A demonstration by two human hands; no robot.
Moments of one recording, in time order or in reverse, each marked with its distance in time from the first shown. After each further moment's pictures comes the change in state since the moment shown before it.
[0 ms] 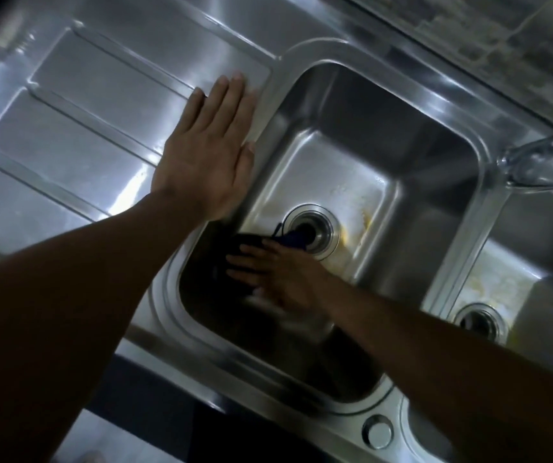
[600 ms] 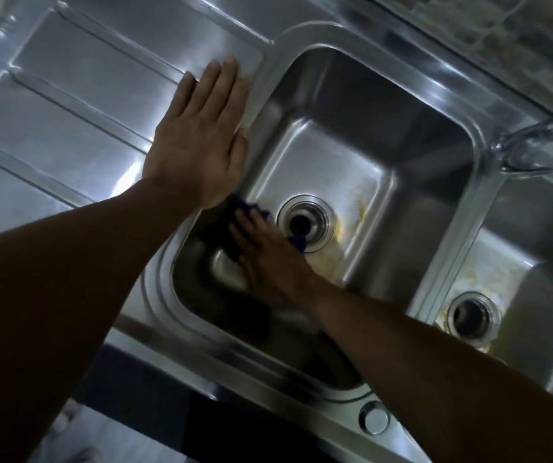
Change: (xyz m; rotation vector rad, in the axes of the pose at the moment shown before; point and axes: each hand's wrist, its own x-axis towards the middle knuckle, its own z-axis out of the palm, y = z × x) left_hand 0.001 -0.002 0.005 0.013 0.031 0.013; right_hand 0.018 -0.022 0.008 0.130 0.319 0.361
